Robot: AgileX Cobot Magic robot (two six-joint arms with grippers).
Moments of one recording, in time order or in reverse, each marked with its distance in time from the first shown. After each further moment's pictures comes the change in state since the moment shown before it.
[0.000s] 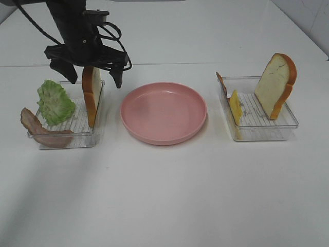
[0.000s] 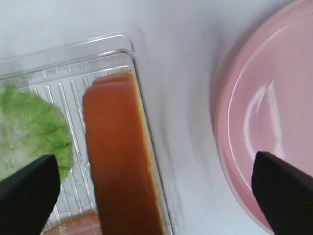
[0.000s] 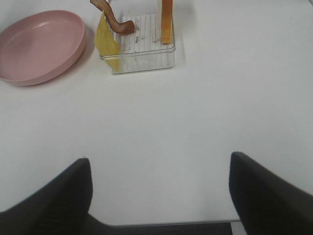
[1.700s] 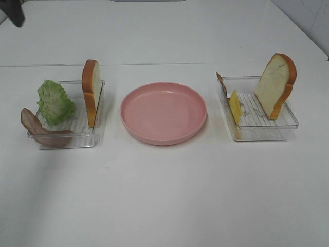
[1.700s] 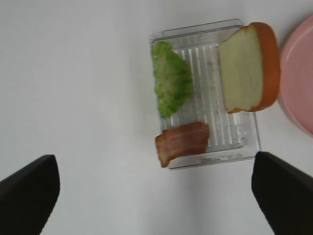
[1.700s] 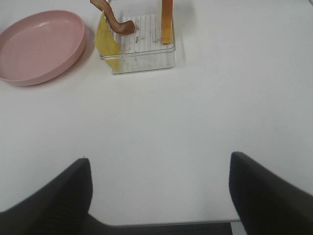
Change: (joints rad) left arm 0.202 -0.524 0.212 0.020 0.179 0.159; right arm 0.000 0.000 0.000 0.000 0.000 0.000
